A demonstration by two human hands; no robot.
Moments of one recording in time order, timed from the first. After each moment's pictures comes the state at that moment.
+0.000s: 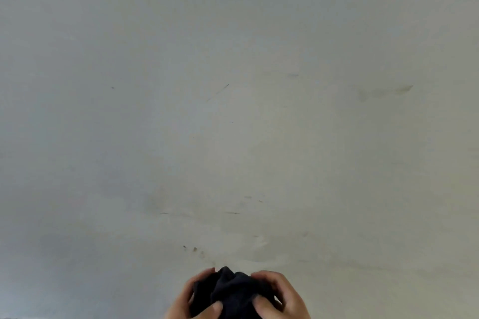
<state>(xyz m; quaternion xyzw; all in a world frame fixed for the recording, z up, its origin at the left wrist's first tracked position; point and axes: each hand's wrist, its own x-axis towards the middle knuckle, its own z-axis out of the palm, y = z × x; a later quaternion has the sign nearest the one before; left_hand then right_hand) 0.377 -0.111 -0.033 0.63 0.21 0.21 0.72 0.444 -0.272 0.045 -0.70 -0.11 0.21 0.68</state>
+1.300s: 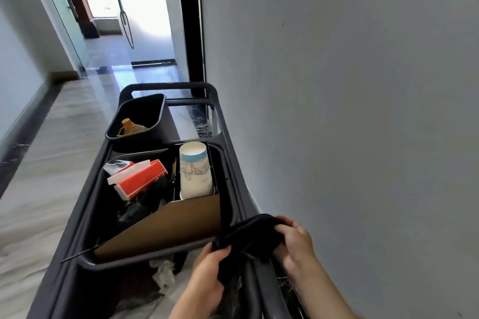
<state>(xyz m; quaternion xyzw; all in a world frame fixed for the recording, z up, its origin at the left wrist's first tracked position) 0.036 0.034 -0.054 0.09 0.53 0.54 0.65 0.195 0.089 -0.035 -0.58 -0.15 0.61 0.51</state>
